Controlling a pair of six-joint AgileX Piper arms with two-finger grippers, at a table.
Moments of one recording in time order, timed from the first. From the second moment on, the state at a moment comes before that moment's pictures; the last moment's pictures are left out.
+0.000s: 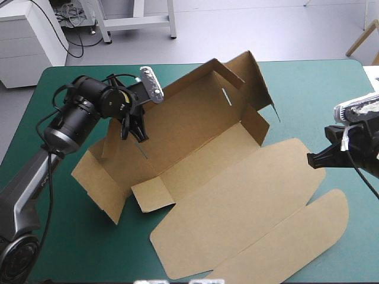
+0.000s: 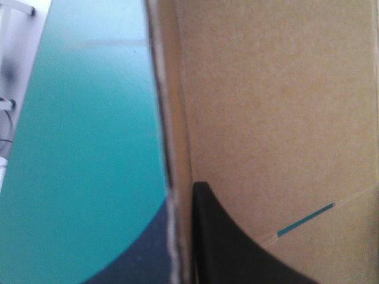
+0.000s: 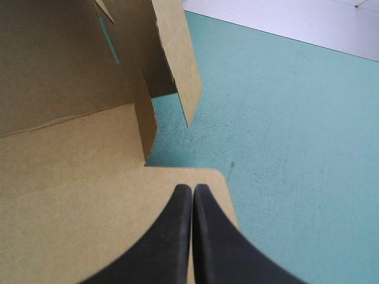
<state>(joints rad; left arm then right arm) -0.48 1.59 -1.64 0.15 1.06 0.65 0.03 0.89 -1.30 0.18 1.05 -0.31</state>
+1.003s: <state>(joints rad) -0.86 1.58 -1.60 0.67 0.90 0.59 0.03 0.89 -1.30 0.18 1.03 -0.23</state>
